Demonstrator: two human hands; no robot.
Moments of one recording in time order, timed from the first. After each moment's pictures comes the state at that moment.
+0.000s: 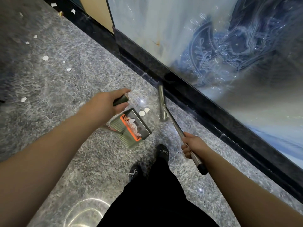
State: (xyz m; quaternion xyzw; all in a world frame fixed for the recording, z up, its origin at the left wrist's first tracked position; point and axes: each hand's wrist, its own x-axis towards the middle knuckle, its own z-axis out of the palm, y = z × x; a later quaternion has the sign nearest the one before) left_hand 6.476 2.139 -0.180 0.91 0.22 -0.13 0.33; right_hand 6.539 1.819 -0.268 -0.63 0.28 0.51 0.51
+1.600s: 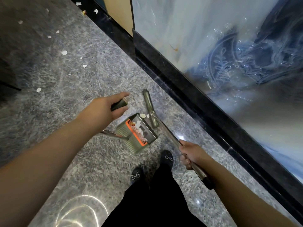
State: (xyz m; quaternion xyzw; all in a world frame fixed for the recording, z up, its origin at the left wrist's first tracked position) left_hand 6.429 2.172 -0.191 0.90 0.26 -0.07 0.35; right_hand 6.523 1.855 -0.271 -0.67 0.17 0.58 0.44
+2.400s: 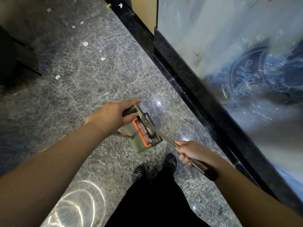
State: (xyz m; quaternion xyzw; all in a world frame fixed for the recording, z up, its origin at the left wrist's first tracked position) left_hand 6.420 2.174 -0.188 0.89 0.31 -0.15 0.30; right_hand 6.556 1.915 -0.260 -0.66 0.06 0.70 0.27
